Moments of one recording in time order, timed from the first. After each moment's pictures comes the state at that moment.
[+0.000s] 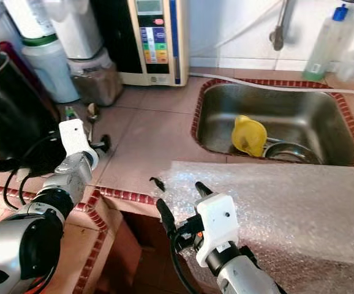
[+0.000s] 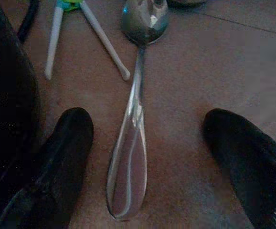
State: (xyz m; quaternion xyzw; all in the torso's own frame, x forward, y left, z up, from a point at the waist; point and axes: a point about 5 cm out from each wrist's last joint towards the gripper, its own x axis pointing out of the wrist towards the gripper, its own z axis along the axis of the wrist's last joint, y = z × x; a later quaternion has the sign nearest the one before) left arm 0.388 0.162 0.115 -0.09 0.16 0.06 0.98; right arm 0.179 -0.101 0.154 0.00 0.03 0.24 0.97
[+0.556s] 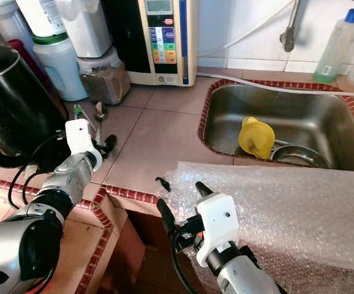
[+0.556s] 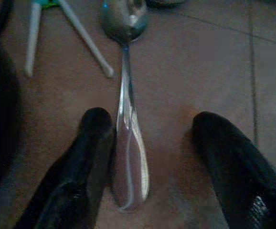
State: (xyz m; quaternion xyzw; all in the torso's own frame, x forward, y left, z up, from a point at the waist) left arm 0.388 0.153 0.116 -0.11 0.16 -0.03 0.98; right arm 0.179 -0.101 0.154 0.00 0.03 0.24 0.97
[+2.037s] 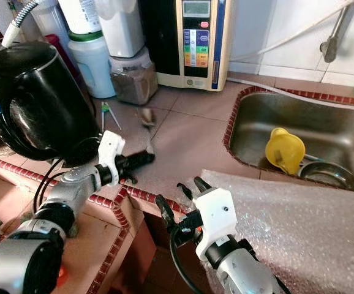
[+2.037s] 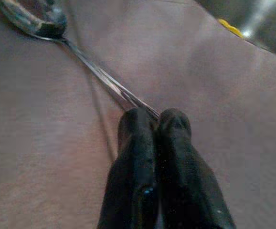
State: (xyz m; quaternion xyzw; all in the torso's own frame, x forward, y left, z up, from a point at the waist) left arm 0.356 0.114 0.099 -0.04 0.15 -0.41 0.90; right arm 0.188 -0.102 0.156 -0.01 0.02 0.25 0.97
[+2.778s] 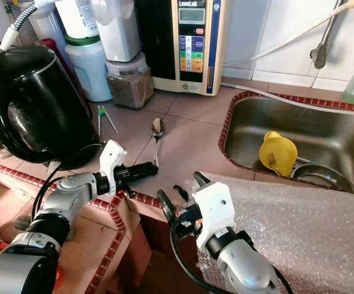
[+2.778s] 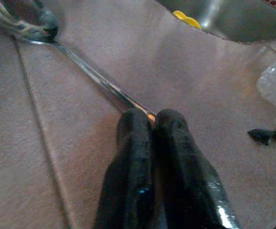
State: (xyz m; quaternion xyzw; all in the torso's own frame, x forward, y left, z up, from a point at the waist) left arm 0.348 0.112 0.102 -0.04 0.13 -0.45 0.88; right arm 0.205 -0.104 0.156 -0.03 0.00 0.26 0.97
